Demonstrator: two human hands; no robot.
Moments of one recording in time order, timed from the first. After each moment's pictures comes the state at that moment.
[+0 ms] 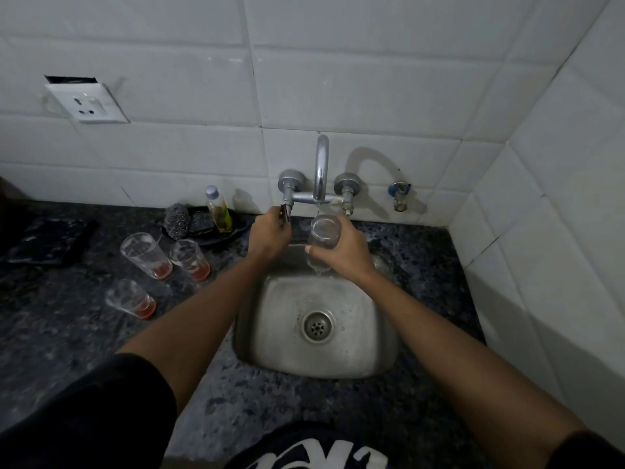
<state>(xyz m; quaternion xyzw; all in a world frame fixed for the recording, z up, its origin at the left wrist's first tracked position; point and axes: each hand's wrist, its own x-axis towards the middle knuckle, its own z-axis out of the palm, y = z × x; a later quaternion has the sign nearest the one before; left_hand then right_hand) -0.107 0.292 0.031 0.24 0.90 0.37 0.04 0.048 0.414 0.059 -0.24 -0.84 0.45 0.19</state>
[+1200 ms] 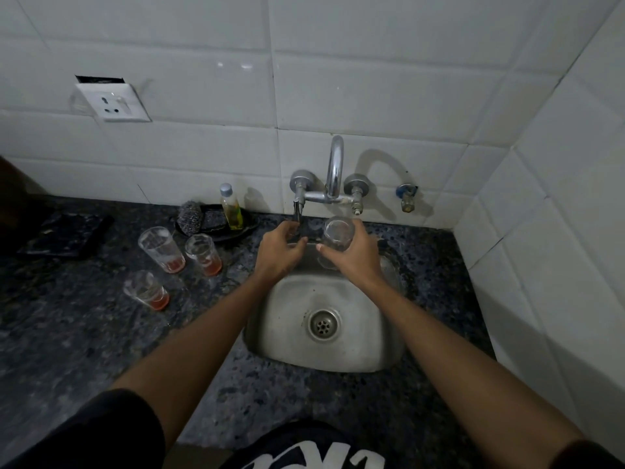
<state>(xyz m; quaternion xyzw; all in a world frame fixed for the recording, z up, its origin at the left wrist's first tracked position) -0.063 0.248 0.036 0.26 0.85 0.45 0.06 0.062 0.391 0.058 -0.28 -0.82 0.44 0.23</state>
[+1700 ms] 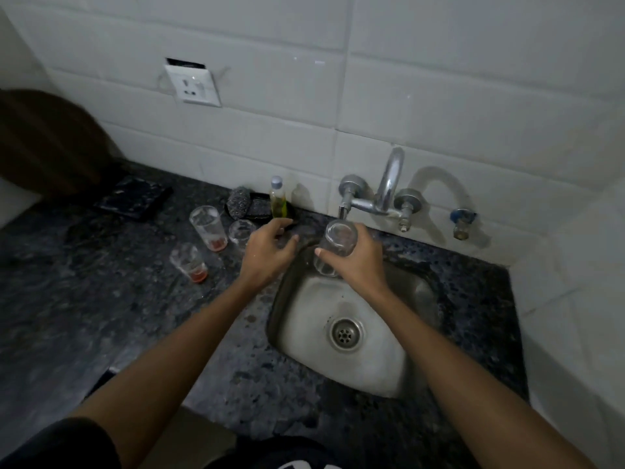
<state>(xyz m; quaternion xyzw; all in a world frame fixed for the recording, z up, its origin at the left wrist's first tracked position) -0.073 0.169 0.051 0.22 0.86 0.46 -0.05 0.025 0.357 0.070 -0.17 -0.84 0.48 0.18</state>
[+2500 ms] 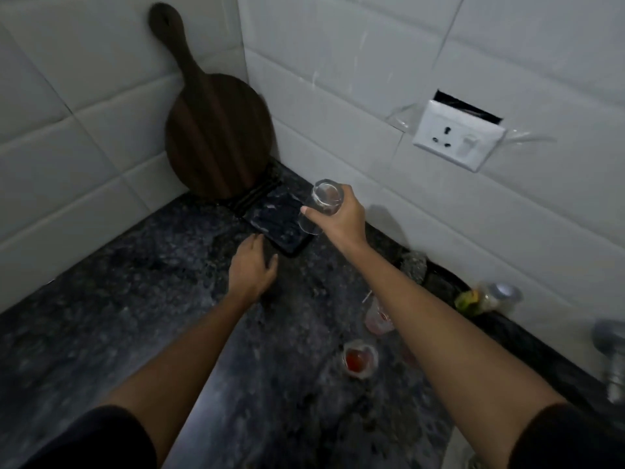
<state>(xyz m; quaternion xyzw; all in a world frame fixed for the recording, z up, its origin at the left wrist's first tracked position) -0.361 -0.208 -0.075 -0.04 0.97 0.24 0.00 -0.405 -0.001 0.048 -0.02 -0.83 0.55 0.08</state>
